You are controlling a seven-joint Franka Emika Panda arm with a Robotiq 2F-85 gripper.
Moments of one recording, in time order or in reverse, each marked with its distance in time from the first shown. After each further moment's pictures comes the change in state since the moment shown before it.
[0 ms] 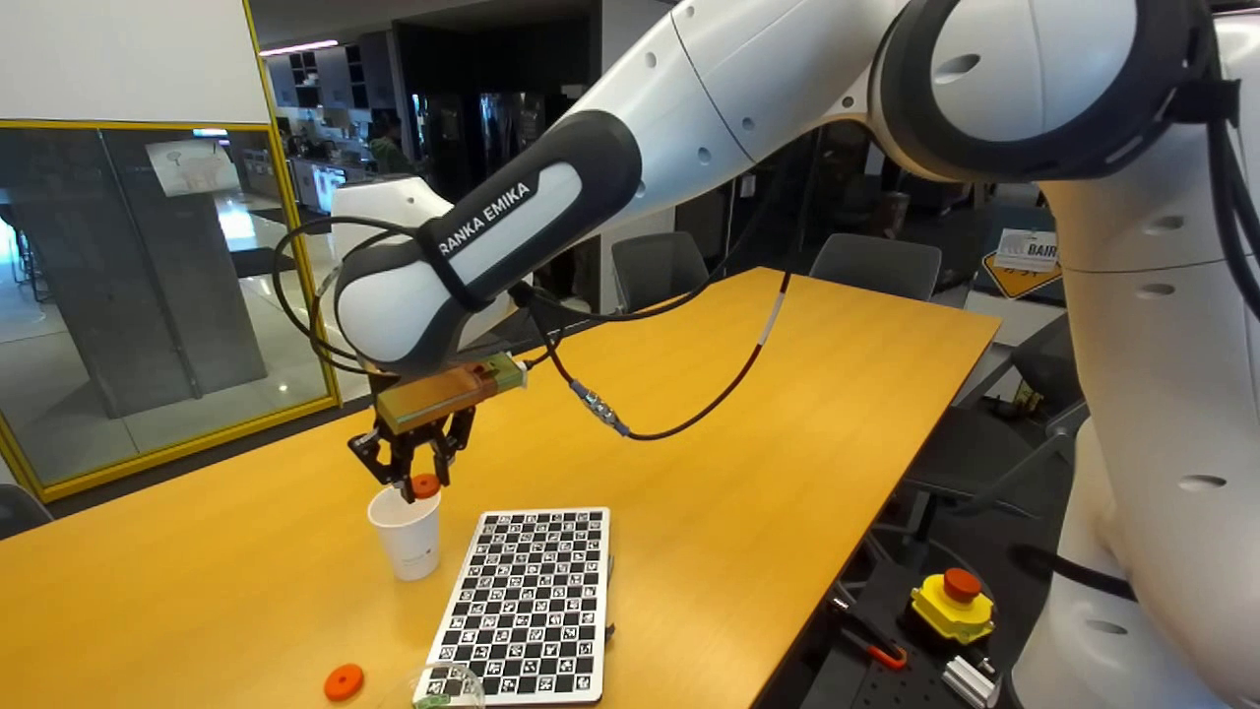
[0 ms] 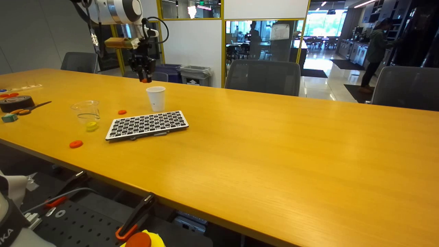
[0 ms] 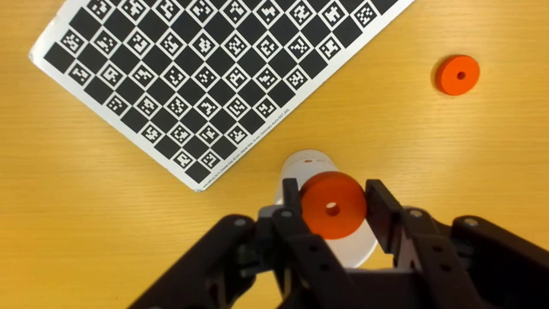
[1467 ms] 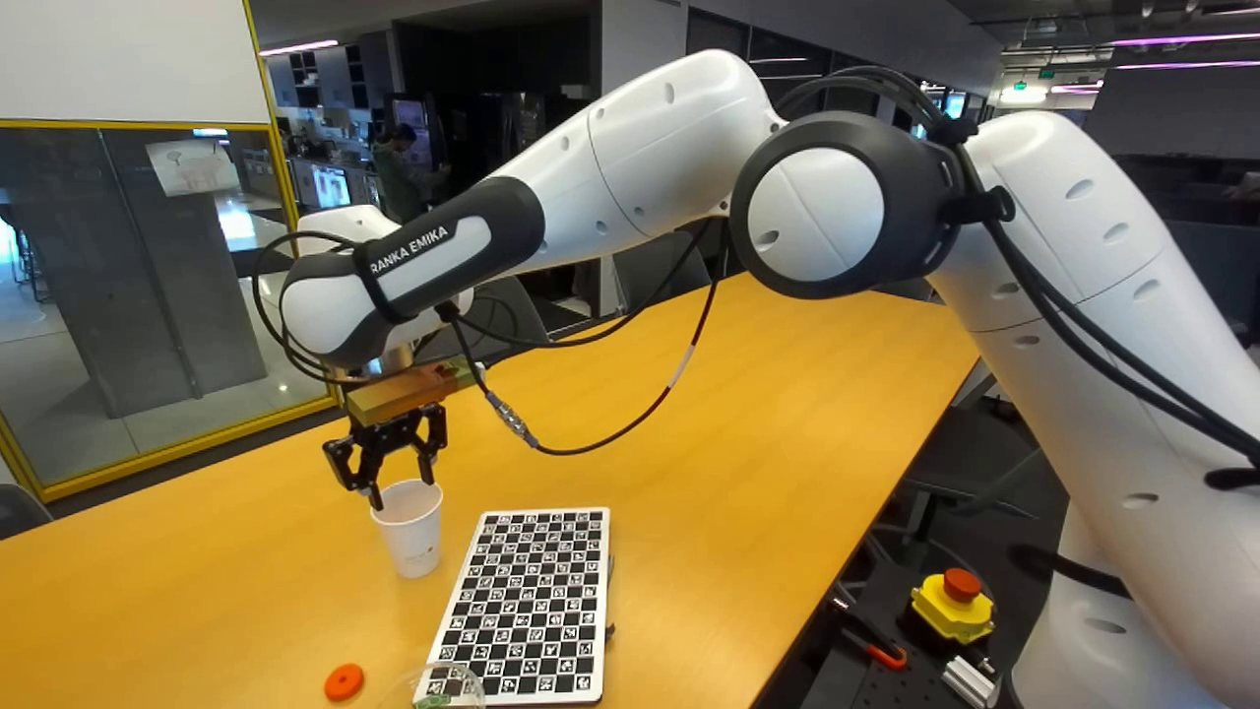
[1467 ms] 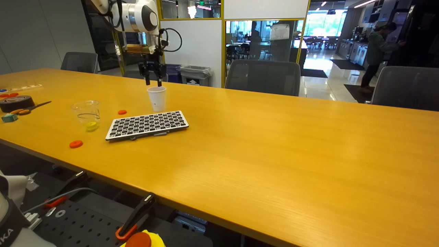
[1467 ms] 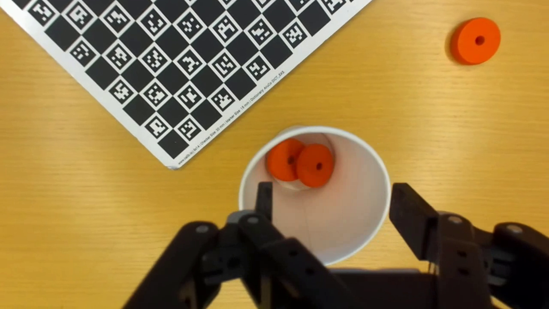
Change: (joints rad) arm -0.023 0.314 0.002 0.447 0.049 -0.254 -0.119
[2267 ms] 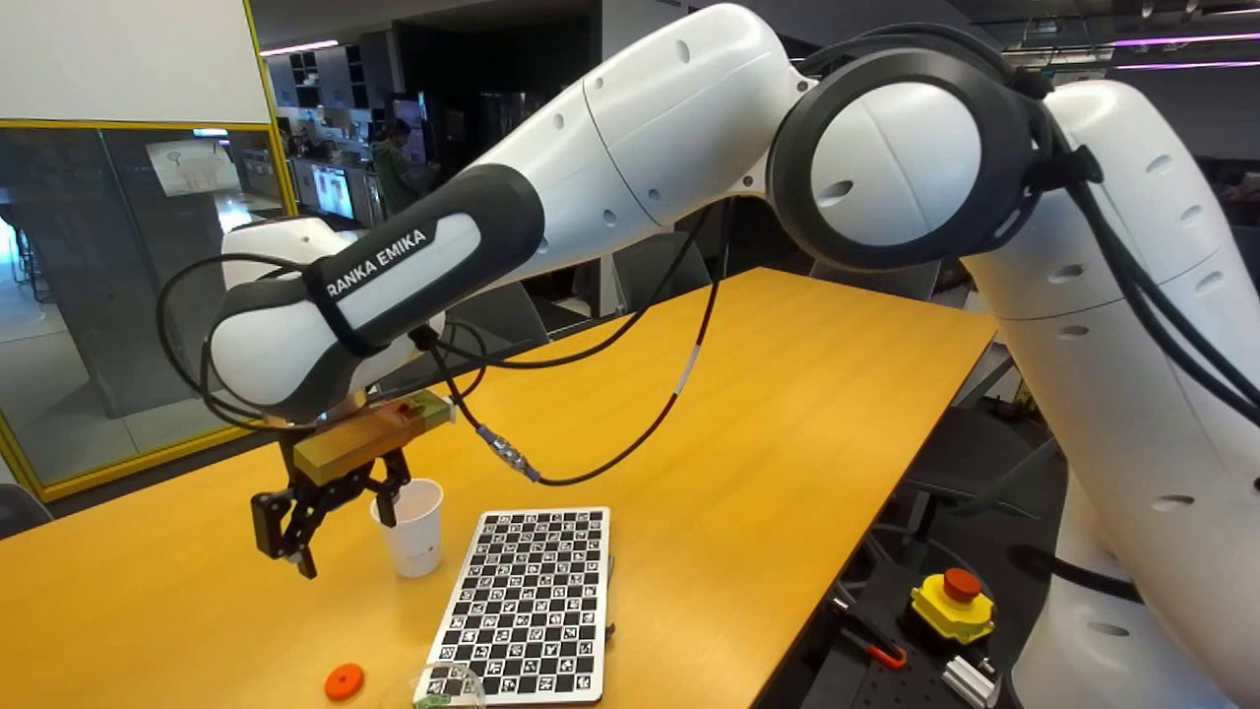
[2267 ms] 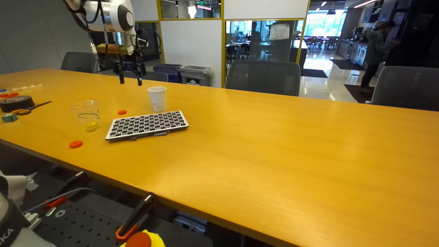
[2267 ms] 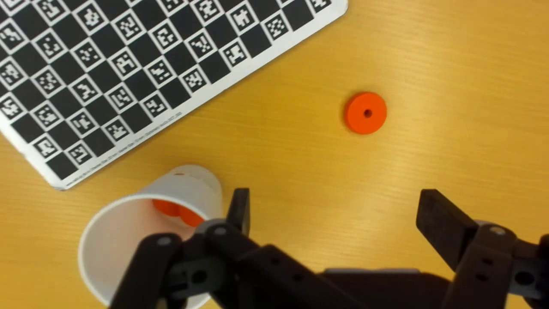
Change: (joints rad) arm 0.085 -0.095 0.059 -0.172 0.000 0.105 -0.025
